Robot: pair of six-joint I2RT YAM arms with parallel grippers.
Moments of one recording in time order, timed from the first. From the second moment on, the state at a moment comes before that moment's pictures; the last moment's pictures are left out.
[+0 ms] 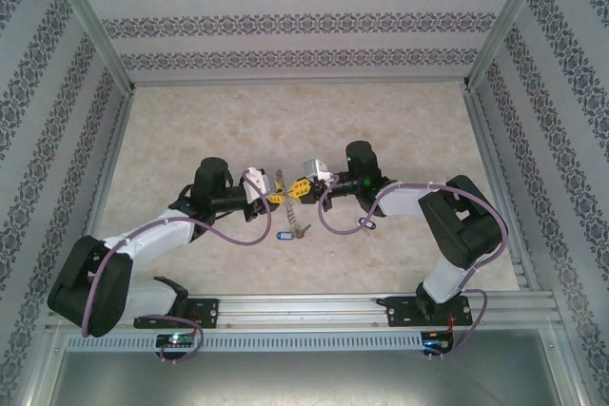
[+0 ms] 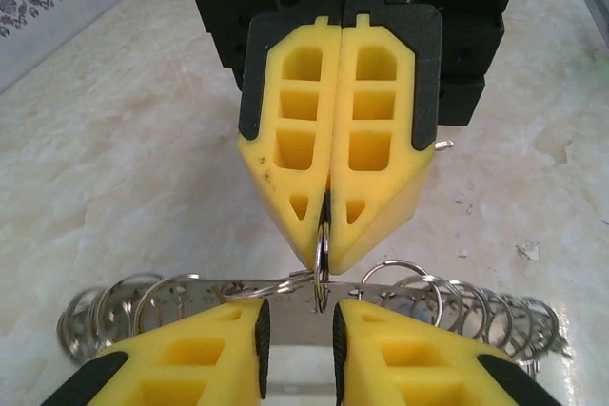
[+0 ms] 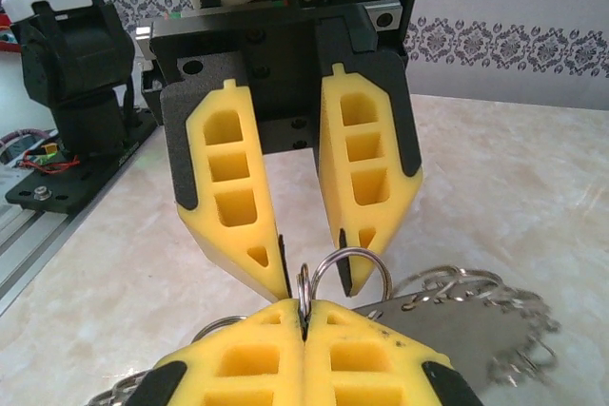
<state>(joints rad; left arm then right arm) -0.40 1.27 0.53 0.27 0.73 0.49 0.52 1.70 0.73 0.63 -1.12 -0.36</state>
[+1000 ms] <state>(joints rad) -0.40 1.35 0.53 0.38 0.79 0.43 0.52 1.71 0.71 0.71 -1.08 -0.33</state>
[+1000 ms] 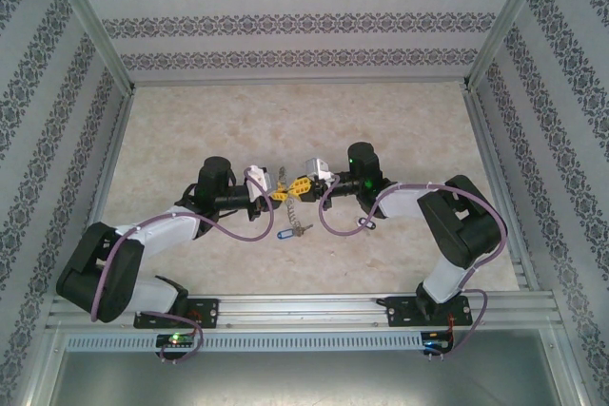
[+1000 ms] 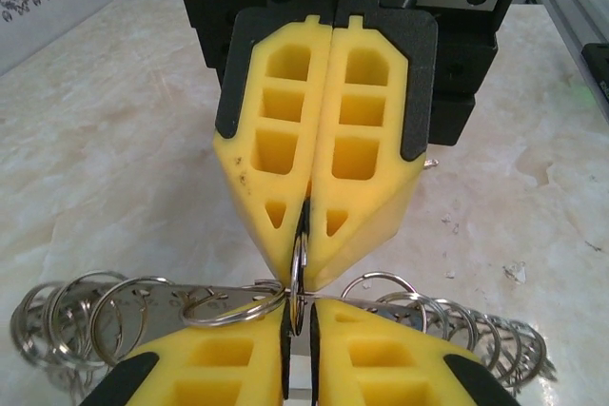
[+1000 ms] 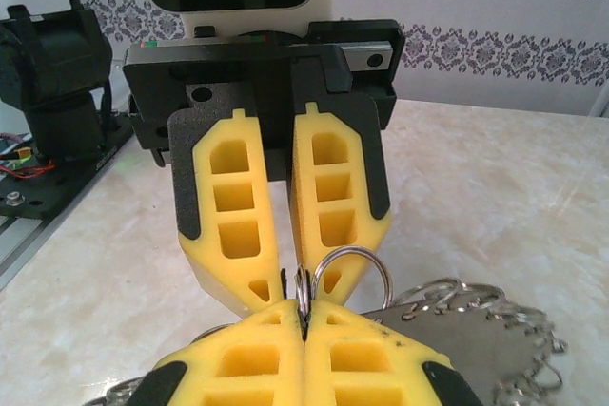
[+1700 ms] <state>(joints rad) -0.40 1.32 0.55 0.36 0.79 0.43 0.53 1.72 0.68 0.81 -1.06 -0.28</state>
